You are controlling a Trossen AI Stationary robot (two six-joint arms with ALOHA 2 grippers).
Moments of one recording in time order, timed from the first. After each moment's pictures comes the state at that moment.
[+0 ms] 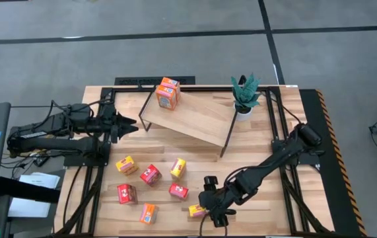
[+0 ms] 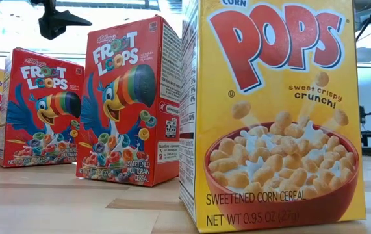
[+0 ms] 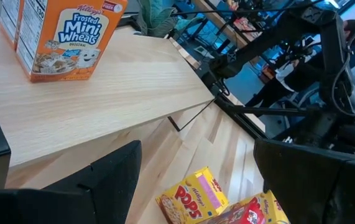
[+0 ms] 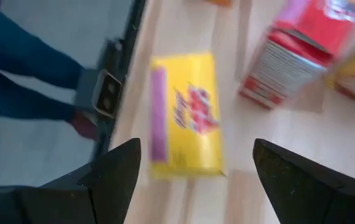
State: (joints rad) left arm 0.11 0.49 0.73 -0.46 -0.09 -0.69; right arm 0.59 1.84 1.43 -0.50 0.10 0.44
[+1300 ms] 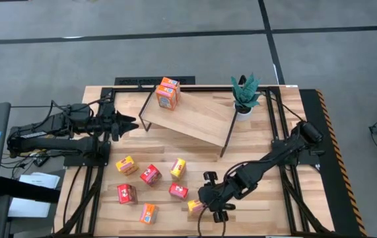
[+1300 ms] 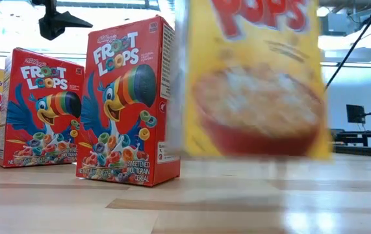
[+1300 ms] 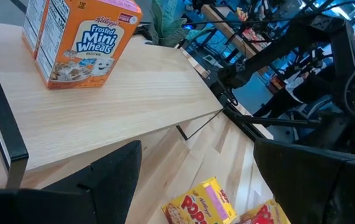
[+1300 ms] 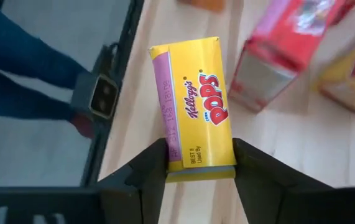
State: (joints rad) left arm 0.11 0.49 0.73 -0.45 -0.15 -0.70; right arm 0.54 1.78 1.44 -0.58 0.08 0.38
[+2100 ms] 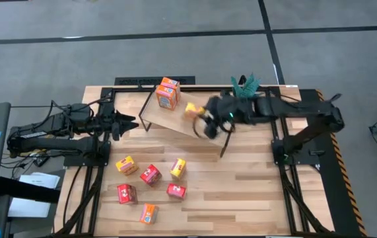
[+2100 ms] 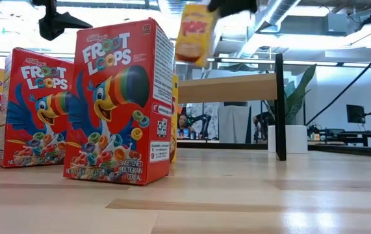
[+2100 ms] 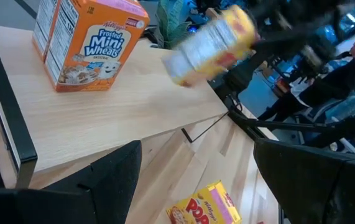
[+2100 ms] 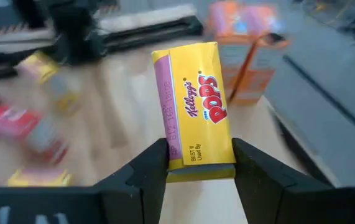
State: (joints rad) left arm 0.11 0.49 0.73 -0.46 -0.17 -0.70; right arm -0.03 1.46 1.51 -0.70 0.37 0.19
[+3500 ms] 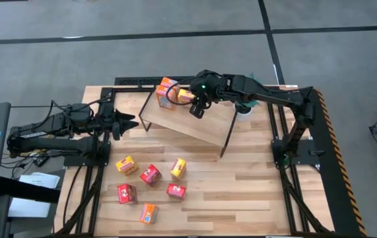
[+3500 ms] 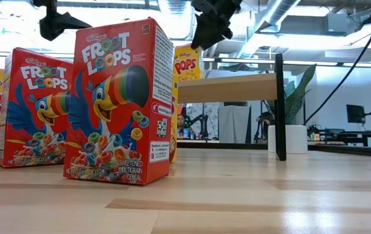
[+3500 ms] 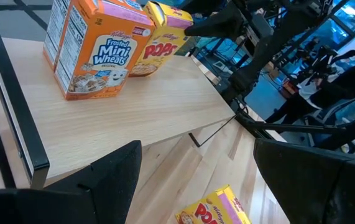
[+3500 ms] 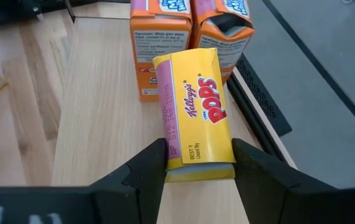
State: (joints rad) left arm 0.11 0.49 0.73 -0.46 -0.20 -0.67; right arm -0.27 1.76 1.81 -0.85 0.20 0.05
